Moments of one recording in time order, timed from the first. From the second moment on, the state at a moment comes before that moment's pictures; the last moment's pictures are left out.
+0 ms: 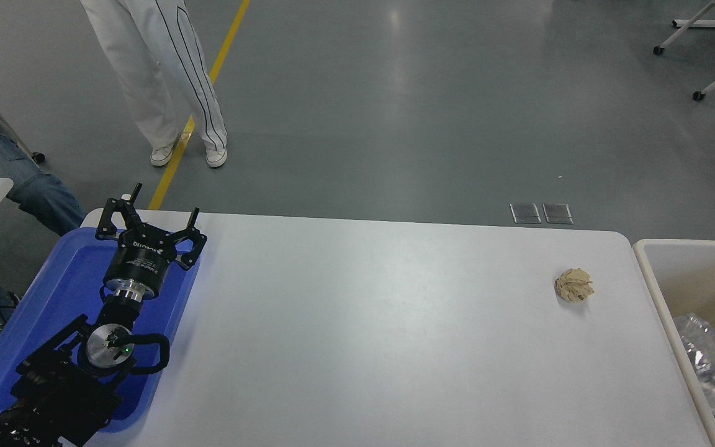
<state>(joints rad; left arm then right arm) -0.52 0.21 -0.98 -0.54 -0.09 -0.62 -0.36 0.47 -0.57 -0.45 0.11 0.03 -0.27 0.06</state>
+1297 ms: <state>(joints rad) -0.52 0.21 -0.98 -0.54 -0.09 -0.62 -0.36 0.61 -0.93 -0.46 0.72 -0.15 -0.27 0.07</state>
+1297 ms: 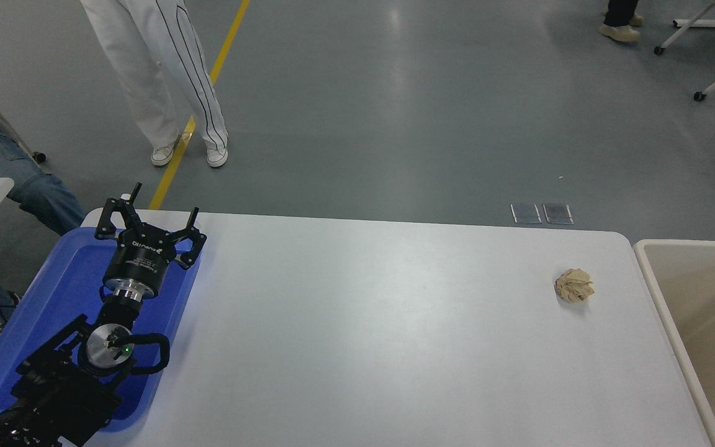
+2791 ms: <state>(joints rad) -0.52 0.21 -0.98 -0.54 -0.09 -0.62 -0.36 1.98 -0.71 -1.54 1.09 -0.39 0.76 0.06</state>
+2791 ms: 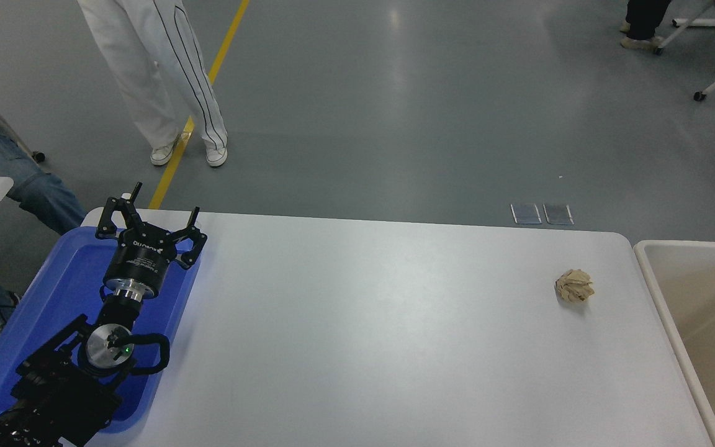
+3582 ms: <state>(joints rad) -0.52 0.21 -0.98 -0.54 -0.09 -0.62 -0.36 2.30 -0.44 -1.43 1.26 -0.46 0.78 0.06</state>
